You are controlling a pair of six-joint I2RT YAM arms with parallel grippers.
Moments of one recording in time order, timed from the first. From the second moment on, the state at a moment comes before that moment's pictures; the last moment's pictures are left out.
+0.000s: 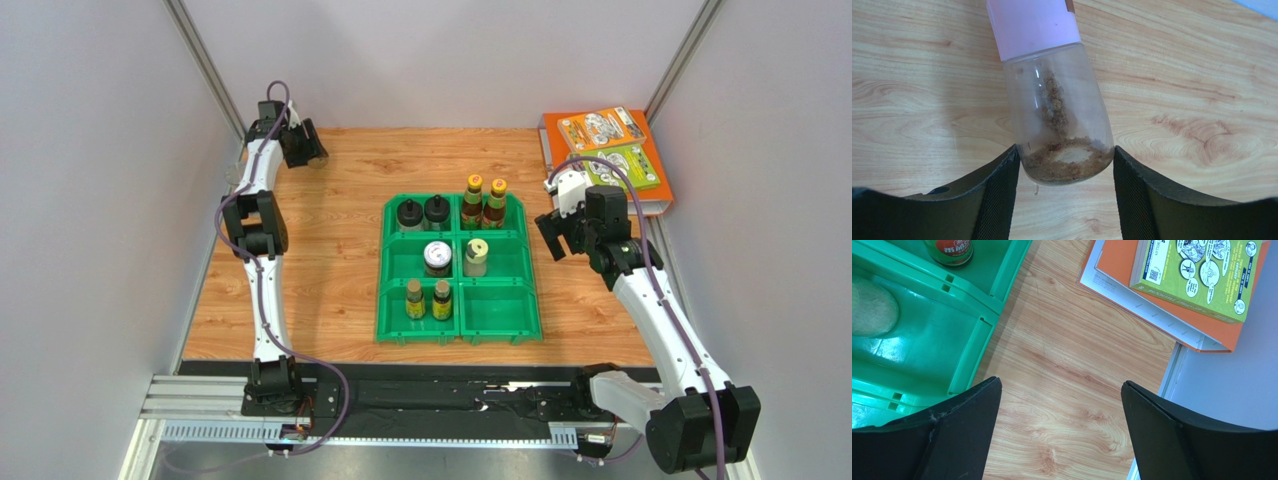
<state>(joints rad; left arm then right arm) 0.13 2.62 2.44 -0.65 0.31 -0.25 0.16 1.06 0.94 -0.54 0.05 -0.41</state>
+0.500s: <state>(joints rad) 0.13 2.50 2.28 -0.75 0.35 -0.07 0.18 1.06 0.94 -0.54 0.05 -0.41</state>
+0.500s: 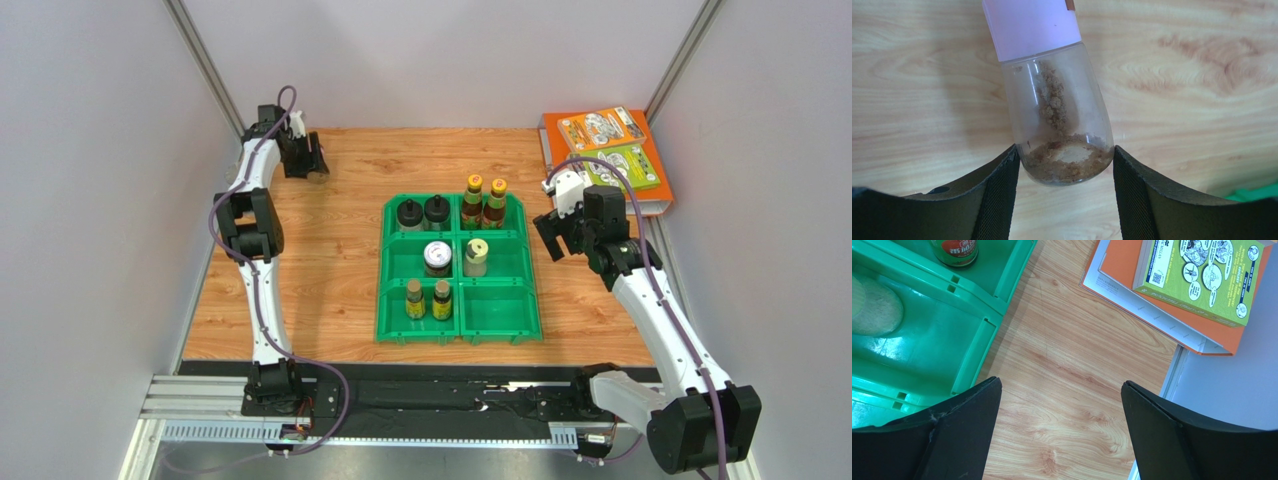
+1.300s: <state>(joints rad) 0.12 2.17 1.84 -0.95 0.37 0.57 0.22 1.06 0.94 -0.54 0.04 -0.41</state>
